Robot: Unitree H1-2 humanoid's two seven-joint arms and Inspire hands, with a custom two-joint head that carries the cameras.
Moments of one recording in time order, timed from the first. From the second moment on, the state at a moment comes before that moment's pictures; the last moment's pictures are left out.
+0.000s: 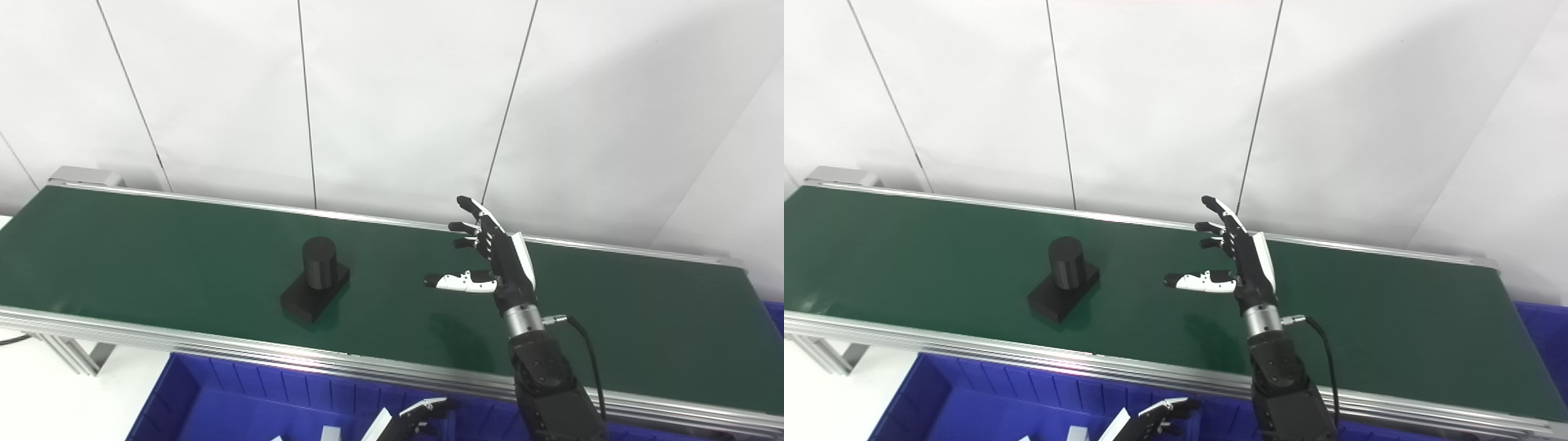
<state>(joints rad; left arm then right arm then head) 0.02 0.02 -0.59 0.48 0.16 -0.43 0.15 -0.57 -0.04 0.15 0.74 -0.15 -0.44 -0.07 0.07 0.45</state>
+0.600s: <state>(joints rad) 0.03 0.02 -0.59 0.46 0.16 -0.43 0.15 -0.69 0.01 0.21 0.89 -0.25 -0.44 -0.12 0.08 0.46</state>
